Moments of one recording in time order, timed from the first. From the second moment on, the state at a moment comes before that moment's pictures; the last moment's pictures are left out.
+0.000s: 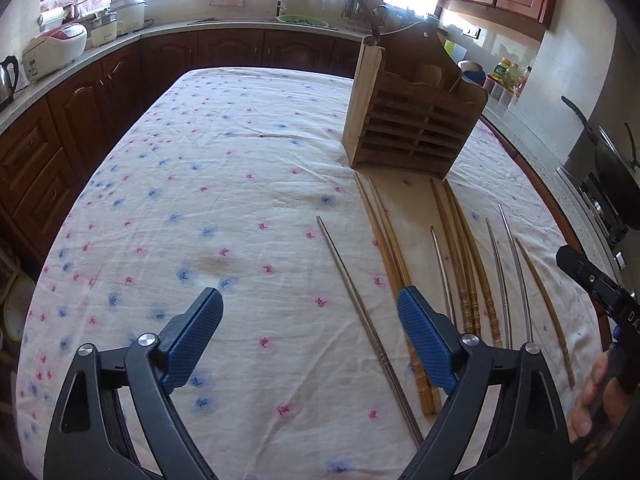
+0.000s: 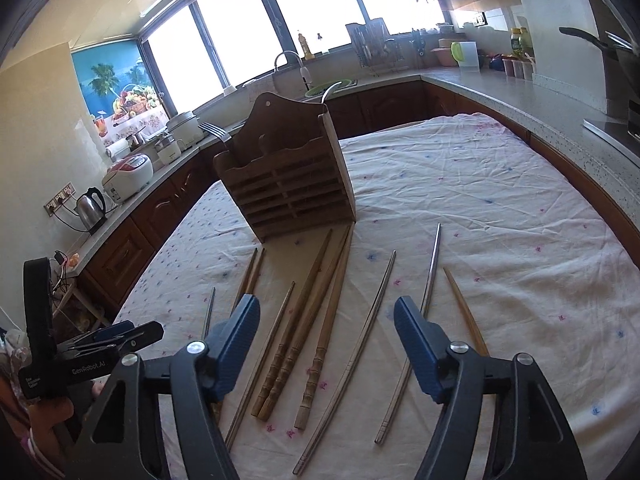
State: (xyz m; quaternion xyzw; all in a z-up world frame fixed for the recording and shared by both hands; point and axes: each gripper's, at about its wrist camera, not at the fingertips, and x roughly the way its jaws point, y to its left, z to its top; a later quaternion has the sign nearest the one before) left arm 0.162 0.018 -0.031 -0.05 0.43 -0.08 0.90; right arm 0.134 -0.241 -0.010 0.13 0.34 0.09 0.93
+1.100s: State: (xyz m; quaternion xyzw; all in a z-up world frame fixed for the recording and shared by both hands) left arm 0.237 -0.017 -0.064 -0.01 0.48 -0.14 0.87; right arm 0.233 -0.154 -0.067 0.02 0.46 0.15 0.88
